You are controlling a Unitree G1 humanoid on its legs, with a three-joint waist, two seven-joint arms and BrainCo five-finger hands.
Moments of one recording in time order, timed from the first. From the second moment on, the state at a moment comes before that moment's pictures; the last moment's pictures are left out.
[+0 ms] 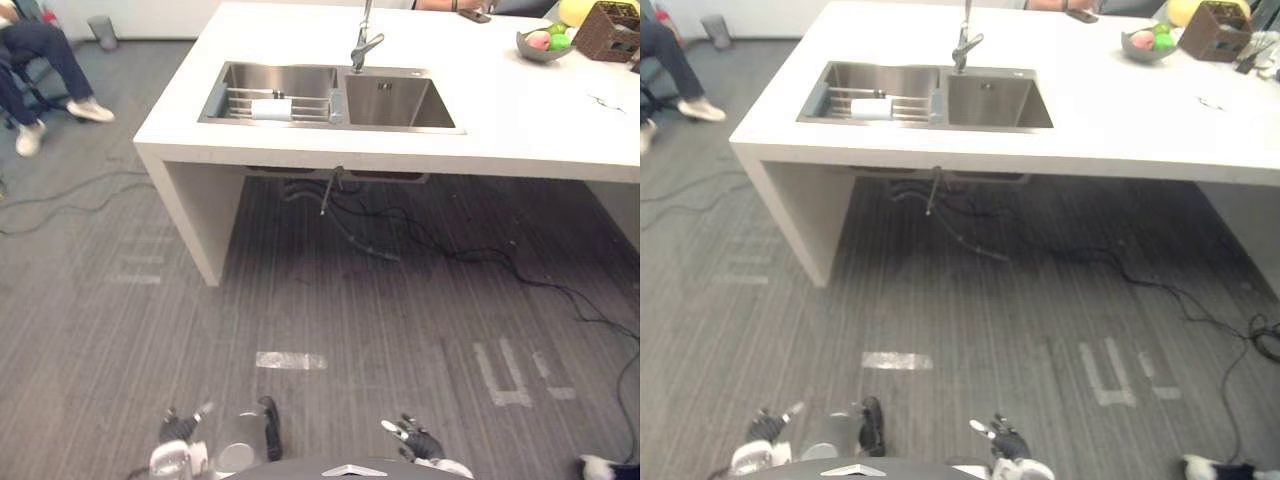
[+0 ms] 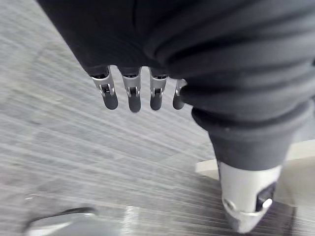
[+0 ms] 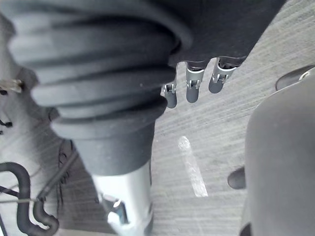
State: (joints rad) left arm 0.06 0.07 0.12 0.90 -0.05 -0.13 0.28; right arm 0.10 -0.10 -0.27 1.04 0.12 -0.13 0.28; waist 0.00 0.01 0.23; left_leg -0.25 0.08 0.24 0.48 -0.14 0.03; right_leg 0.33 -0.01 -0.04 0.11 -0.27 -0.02
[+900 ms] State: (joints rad) left arm -0.21 0.25 -0.13 -0.21 0.51 0.01 0.25; right arm 0.22 -0.11 -0.33 1.04 0.14 -0.04 0.33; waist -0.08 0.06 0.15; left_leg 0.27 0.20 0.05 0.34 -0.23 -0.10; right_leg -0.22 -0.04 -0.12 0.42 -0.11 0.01
